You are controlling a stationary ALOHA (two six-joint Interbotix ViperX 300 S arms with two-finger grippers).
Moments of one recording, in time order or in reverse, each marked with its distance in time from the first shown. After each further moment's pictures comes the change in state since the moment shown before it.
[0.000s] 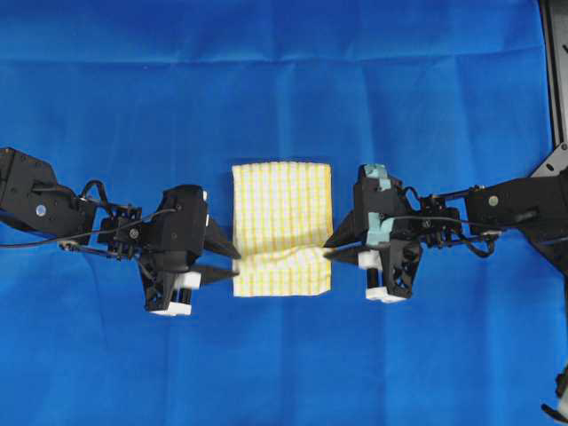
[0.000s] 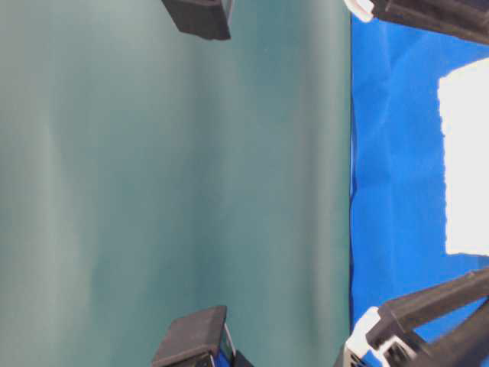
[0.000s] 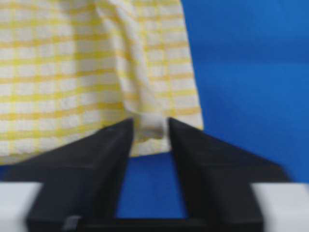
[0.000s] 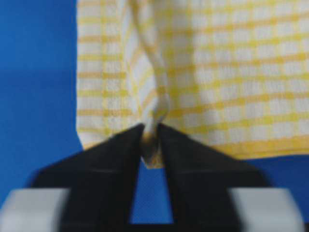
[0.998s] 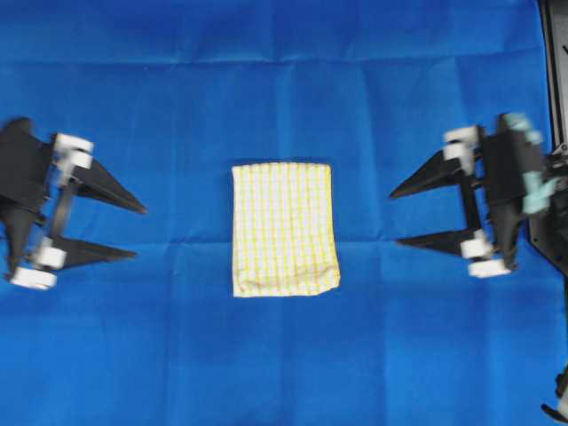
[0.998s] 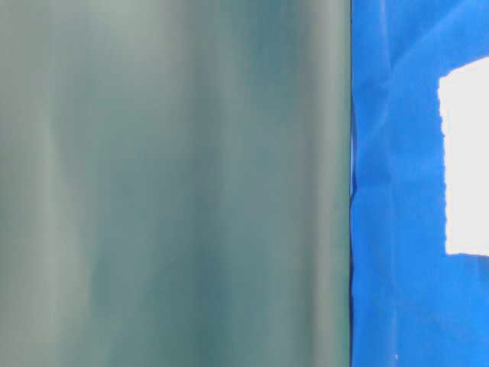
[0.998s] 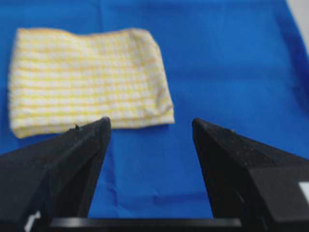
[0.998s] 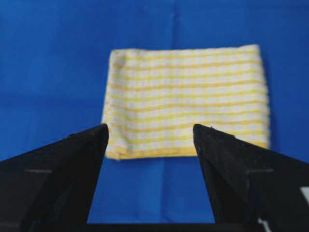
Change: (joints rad) left arm 0.025 -0.796 0.282 0.006 0.279 0.014; right arm -0.048 -0.701 0.152 -0.149 0.295 -0.015
